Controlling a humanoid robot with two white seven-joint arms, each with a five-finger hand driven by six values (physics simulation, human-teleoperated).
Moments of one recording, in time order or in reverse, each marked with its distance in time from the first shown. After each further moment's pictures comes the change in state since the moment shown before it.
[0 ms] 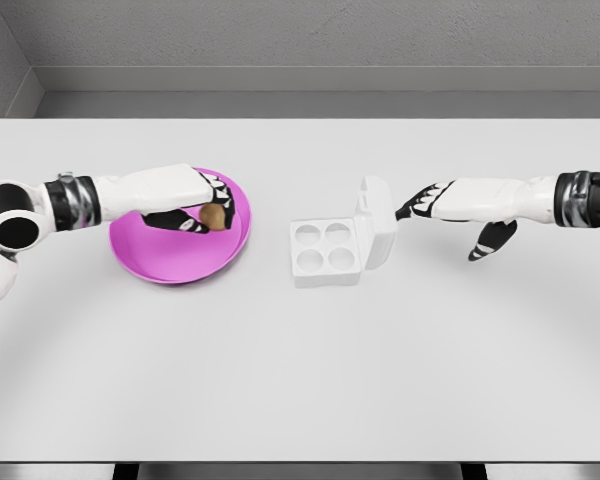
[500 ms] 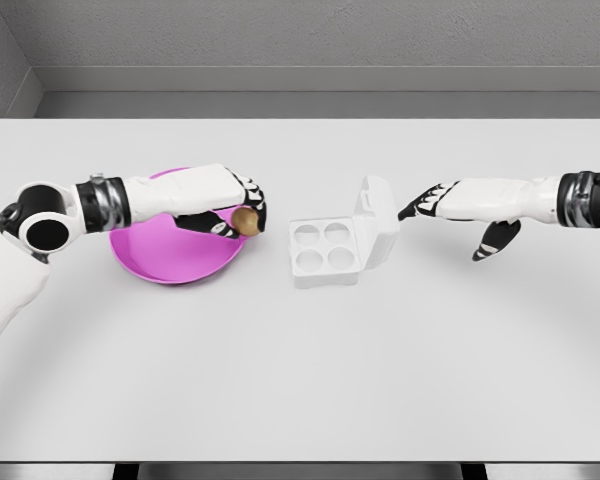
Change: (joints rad) left arm 0.005 -0.070 -0.001 -0.038 0.014 0.000 0.000; right arm 0.003 0.000 -0.001 0.025 0.000 0.001 0.000
